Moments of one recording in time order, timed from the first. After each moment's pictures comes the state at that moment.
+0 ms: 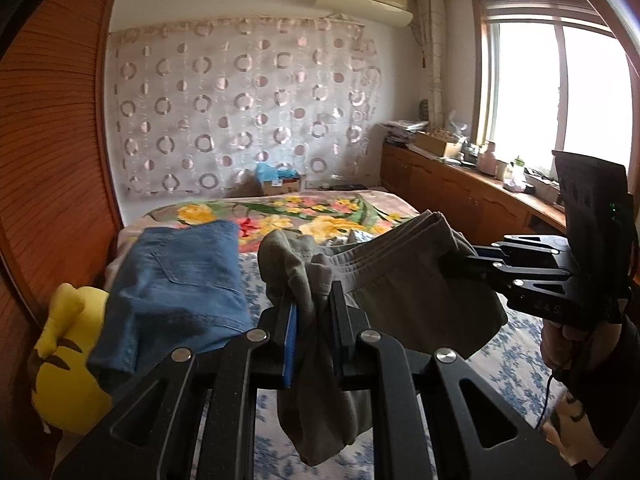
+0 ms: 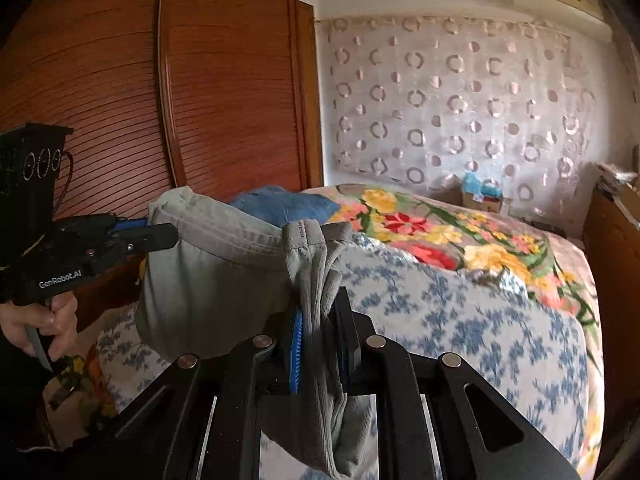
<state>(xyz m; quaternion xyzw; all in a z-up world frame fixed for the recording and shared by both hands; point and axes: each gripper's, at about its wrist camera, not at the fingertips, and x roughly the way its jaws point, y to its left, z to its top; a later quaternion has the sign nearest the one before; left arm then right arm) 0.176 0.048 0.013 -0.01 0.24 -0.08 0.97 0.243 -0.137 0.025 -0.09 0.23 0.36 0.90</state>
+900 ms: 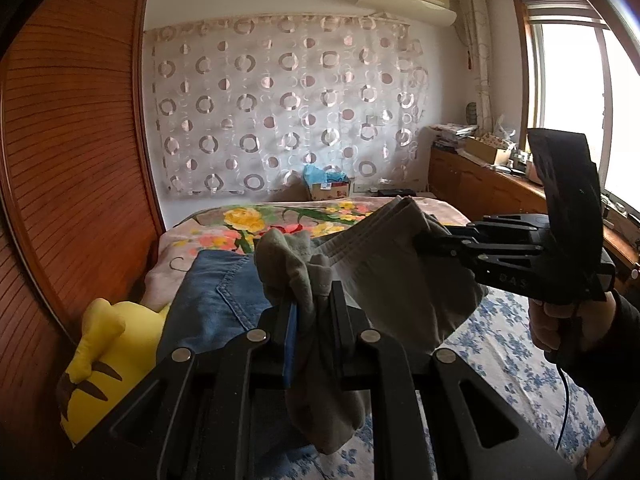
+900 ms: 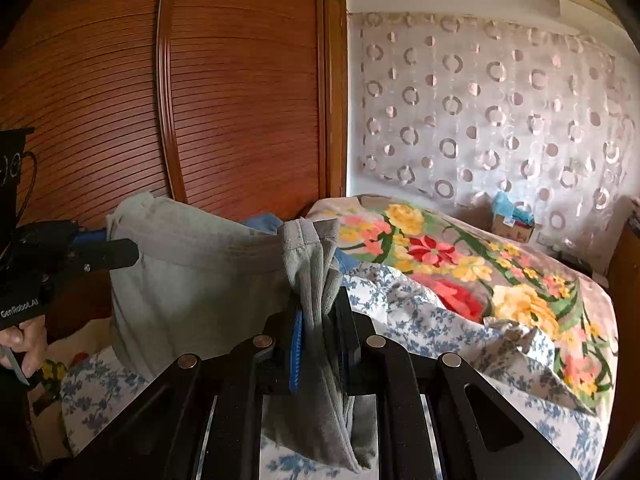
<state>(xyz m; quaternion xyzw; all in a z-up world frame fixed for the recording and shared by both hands) 0.233 0.105 0.013 0.00 0.24 0.00 0.97 0.379 -0.069 0.009 -0.12 0.22 0.41 0.88</state>
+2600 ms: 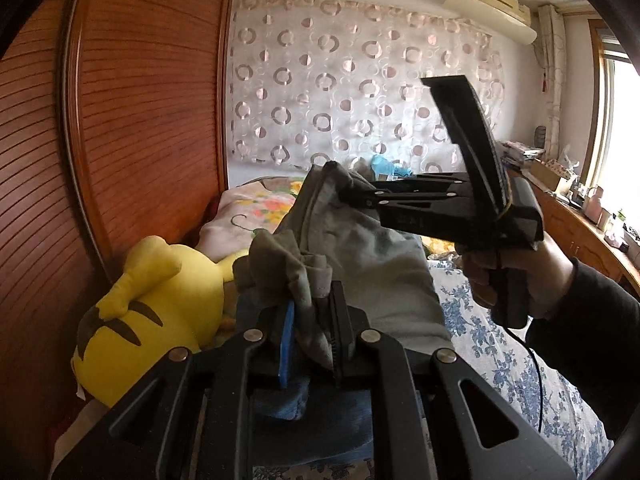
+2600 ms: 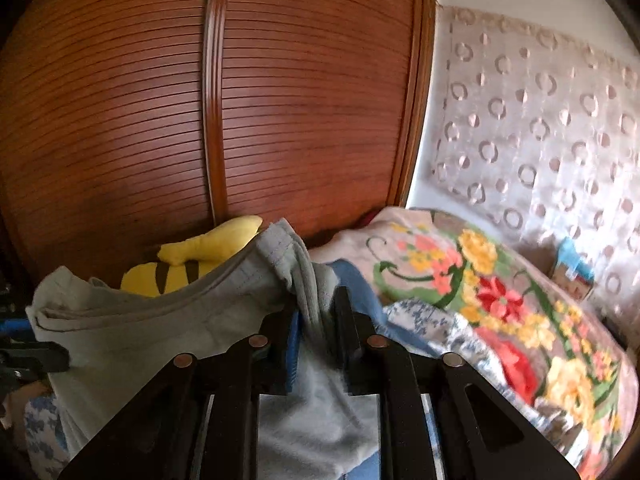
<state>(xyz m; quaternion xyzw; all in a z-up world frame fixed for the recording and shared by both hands) 0.217 0.169 -0.028 -0.08 0.26 0.12 0.96 0.477 0.046 -0.023 -0.19 0.22 0.50 0.82</state>
